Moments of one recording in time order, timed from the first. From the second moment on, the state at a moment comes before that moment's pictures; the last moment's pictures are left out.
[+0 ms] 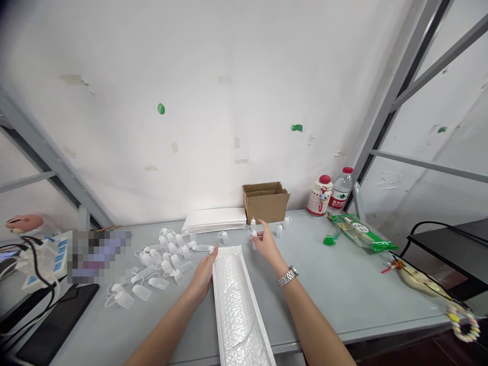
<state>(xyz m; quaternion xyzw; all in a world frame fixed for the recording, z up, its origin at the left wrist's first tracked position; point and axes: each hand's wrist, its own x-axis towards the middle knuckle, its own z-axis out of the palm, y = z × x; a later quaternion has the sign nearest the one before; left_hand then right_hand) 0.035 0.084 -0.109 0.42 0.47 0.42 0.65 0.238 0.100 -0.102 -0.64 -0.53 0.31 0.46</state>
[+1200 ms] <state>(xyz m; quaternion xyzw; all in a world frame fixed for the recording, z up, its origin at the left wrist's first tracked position) 0.042 0.079 -0.104 0.44 0.45 0.44 0.64 0.195 0.075 -0.092 -0.45 -0.64 0.39 0.49</state>
